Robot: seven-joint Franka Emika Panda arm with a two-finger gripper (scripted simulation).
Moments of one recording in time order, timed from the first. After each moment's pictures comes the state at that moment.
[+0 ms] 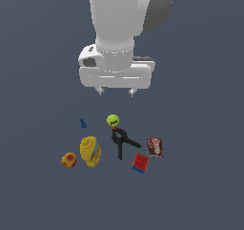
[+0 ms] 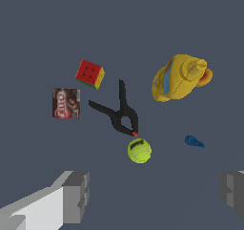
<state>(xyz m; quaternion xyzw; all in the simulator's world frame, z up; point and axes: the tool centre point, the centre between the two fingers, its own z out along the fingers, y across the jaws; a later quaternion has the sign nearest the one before) 0.009 -0.019 0.314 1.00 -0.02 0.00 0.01</state>
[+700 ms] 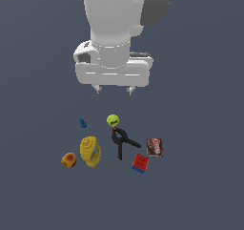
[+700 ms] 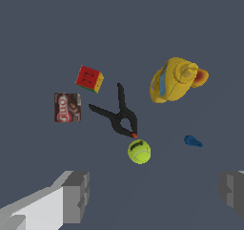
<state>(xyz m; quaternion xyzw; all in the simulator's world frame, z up) 0.012 -0.025 0.326 1.00 -0.04 0.01 0.00</state>
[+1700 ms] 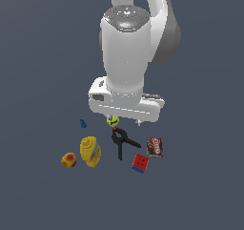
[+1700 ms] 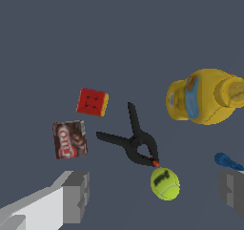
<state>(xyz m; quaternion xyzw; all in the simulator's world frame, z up) 0.078 0.006 0.259 1.00 -0.10 0.01 0.00</state>
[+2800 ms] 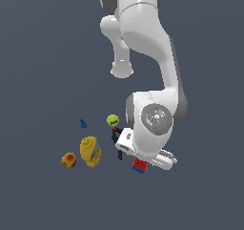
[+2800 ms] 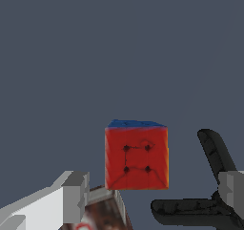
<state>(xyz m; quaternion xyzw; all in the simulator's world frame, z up) 0.152 0.074 0.098 0.98 -0.20 0.00 0.00</state>
